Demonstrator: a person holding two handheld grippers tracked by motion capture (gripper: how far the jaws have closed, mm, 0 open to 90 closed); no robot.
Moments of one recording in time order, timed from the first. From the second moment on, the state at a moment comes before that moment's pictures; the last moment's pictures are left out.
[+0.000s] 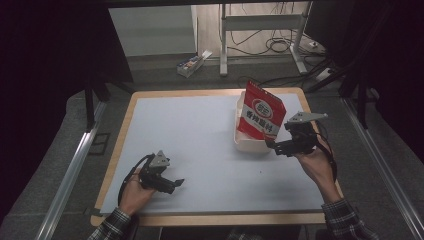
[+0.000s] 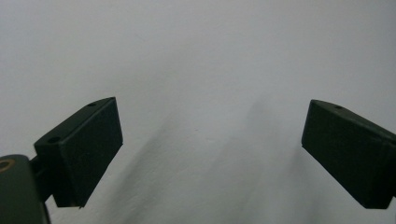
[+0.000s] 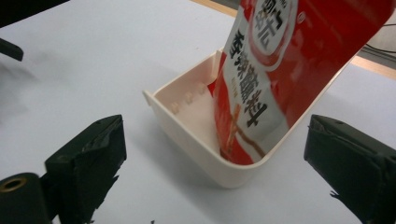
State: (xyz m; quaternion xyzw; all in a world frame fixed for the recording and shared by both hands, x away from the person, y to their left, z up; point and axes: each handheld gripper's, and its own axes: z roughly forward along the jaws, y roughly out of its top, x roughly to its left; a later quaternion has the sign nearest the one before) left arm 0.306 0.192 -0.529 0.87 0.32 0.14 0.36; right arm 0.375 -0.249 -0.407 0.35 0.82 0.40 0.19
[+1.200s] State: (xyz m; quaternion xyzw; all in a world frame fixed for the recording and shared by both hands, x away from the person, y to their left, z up) left arm 0.291 0.192 -0.529 0.87 0.31 0.15 0.34; right arm 0.323 -0.245 -0.453 0.32 0.84 0.40 0.17
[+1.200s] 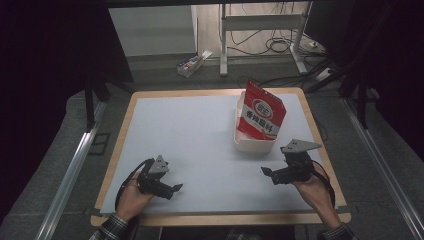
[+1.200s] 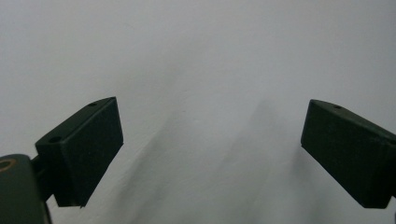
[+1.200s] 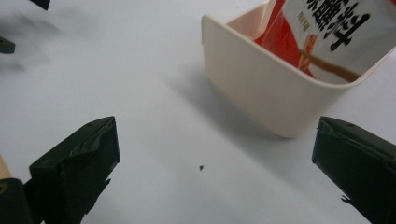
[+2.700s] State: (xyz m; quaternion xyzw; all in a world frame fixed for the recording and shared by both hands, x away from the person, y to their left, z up) left arm 0.291 0.190 -0.531 0.88 0.30 0.16 0.34; right arm 0.291 -0.267 -0.501 0.32 0.87 0.35 0.16
